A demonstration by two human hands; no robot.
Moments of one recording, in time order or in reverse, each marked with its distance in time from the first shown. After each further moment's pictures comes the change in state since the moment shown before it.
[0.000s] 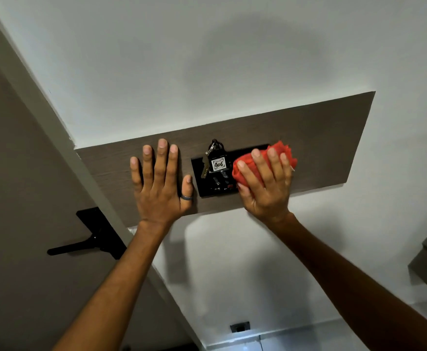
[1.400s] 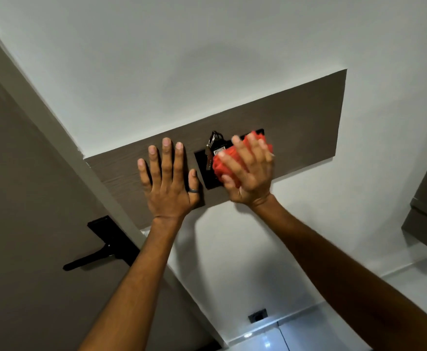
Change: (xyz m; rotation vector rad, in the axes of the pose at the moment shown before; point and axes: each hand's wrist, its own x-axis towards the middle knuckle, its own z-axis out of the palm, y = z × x) left_hand 0.006 0.005 -0.013 -0.054 -0.005 -0.016; right_hand 0.015 -0.044 0.017 -0.021 0.069 0.052
